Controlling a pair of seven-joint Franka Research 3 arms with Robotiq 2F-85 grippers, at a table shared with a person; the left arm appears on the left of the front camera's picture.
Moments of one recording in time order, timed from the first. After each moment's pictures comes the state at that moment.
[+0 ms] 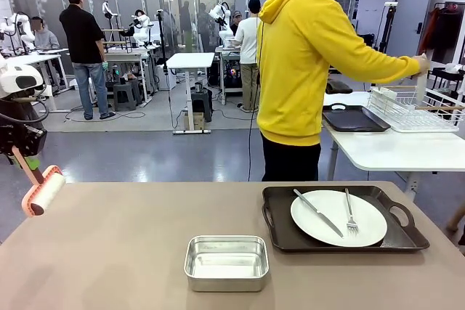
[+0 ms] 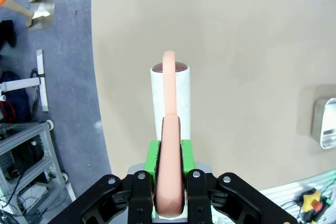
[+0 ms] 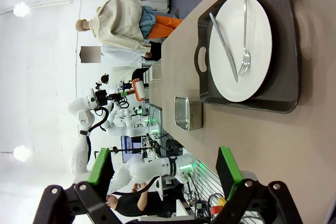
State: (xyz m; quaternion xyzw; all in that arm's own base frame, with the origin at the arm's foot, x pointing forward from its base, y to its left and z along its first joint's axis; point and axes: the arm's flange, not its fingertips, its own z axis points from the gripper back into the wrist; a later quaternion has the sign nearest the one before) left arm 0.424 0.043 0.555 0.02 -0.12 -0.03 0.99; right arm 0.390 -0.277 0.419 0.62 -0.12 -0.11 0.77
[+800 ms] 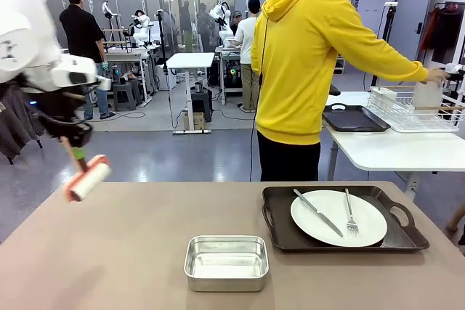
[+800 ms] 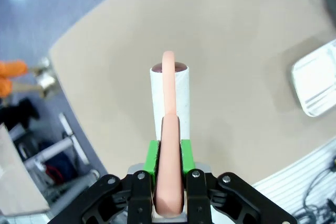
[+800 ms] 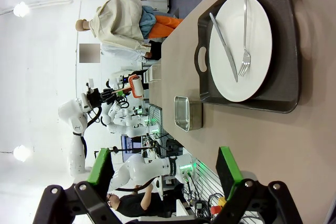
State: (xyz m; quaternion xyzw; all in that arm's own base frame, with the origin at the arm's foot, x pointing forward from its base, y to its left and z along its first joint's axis) left arm 0.426 -0.104 0.582 0.06 -0.15 -0.26 0.95; right arm 0.390 -0.277 0.419 0.62 -0.12 -0.11 0.77
